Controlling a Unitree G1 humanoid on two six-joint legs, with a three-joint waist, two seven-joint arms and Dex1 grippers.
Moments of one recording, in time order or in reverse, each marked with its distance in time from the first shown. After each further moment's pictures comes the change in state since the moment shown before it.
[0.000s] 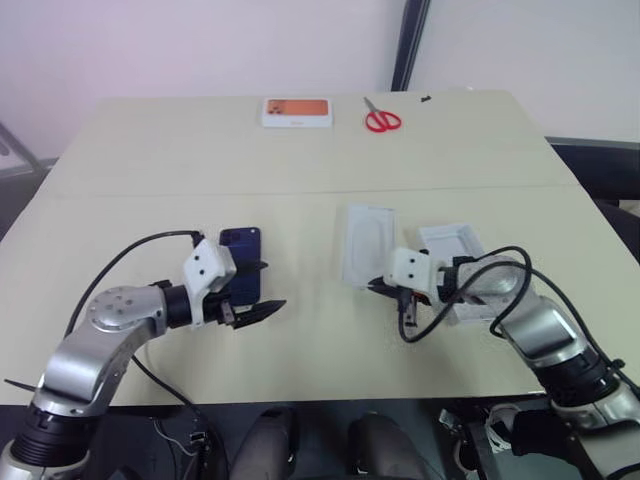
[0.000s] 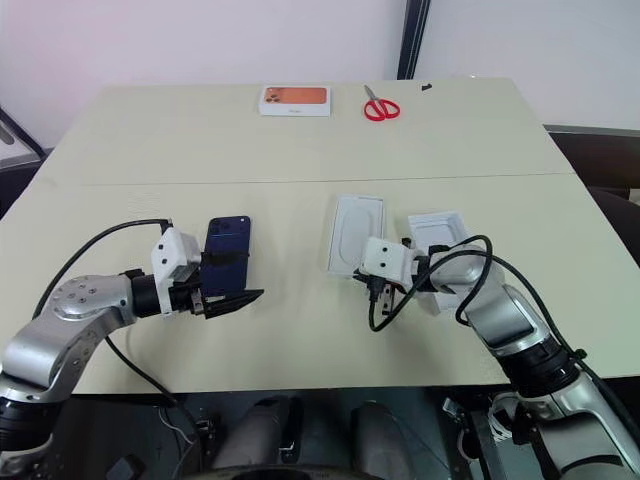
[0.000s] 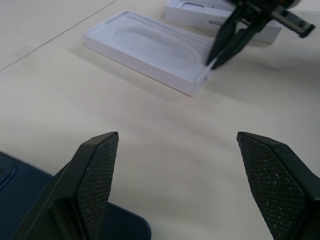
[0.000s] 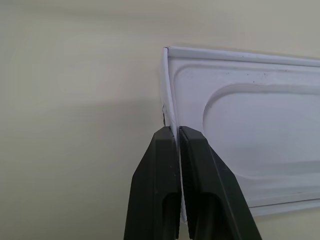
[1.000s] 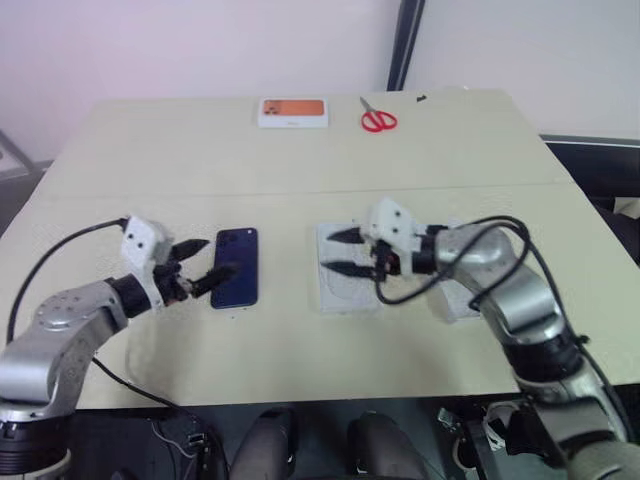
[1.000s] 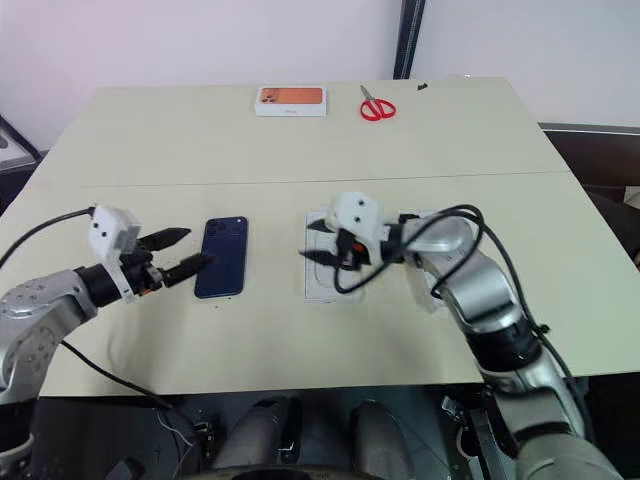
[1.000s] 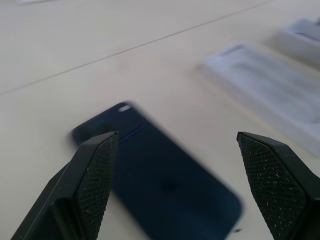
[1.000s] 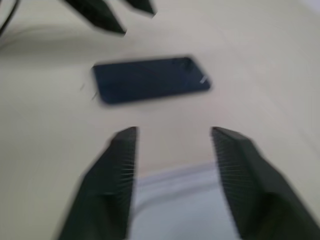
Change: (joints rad) left arm 0.023 -0.019 0.289 0.080 -0.130 0.252 0.265; right arm -0.257 0.291 -0.021 0.000 0.162 0.256 -0.146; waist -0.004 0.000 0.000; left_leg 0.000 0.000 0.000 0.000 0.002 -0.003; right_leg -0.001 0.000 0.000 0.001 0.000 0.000
